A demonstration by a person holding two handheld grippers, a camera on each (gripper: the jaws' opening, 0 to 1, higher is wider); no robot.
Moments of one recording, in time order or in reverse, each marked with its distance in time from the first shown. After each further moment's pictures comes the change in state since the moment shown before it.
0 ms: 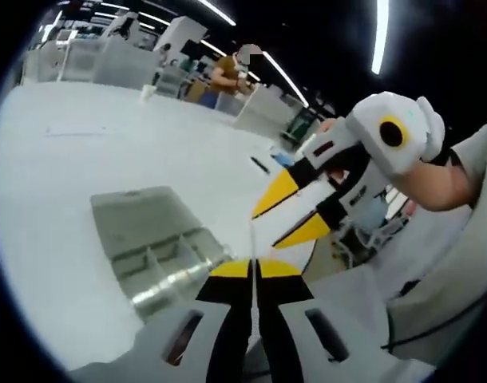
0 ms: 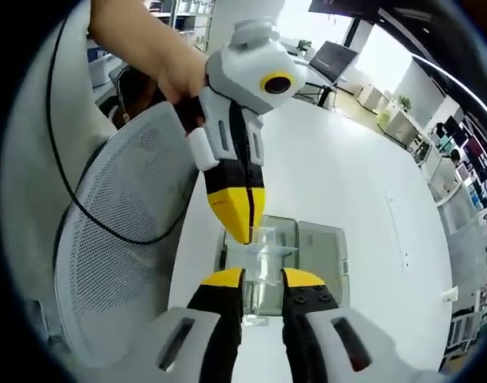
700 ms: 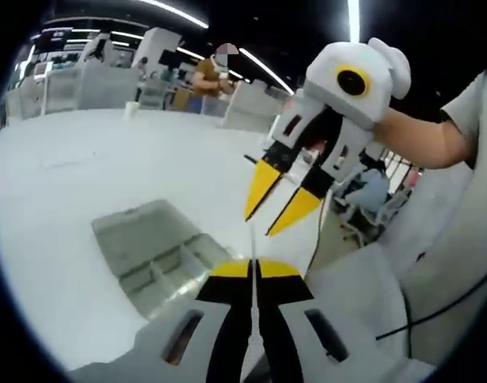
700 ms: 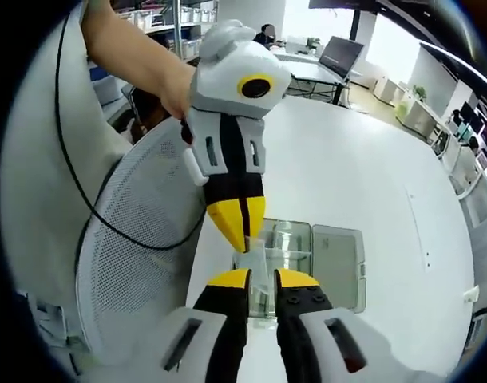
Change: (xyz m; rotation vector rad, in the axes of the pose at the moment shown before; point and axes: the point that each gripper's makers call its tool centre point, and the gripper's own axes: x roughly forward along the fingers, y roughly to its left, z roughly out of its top) left arm 0.000 -0.006 -0.001 0.166 0.014 -0.005; right arm -0.002 0.001 0.007 0.048 -0.013 0.148
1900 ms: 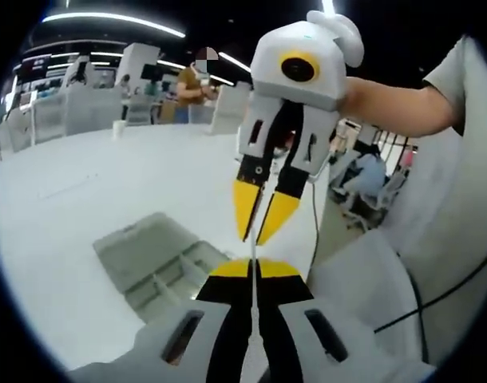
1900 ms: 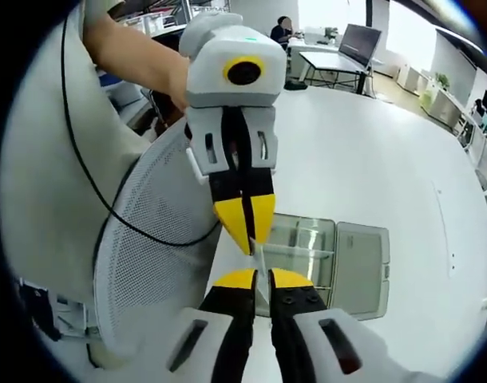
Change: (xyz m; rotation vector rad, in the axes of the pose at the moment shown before) left arm 0.000 -0.008 0.002 0.127 -0.008 -0.015; right arm 0.010 0.011 -0.002 0.011 0.040 0.165
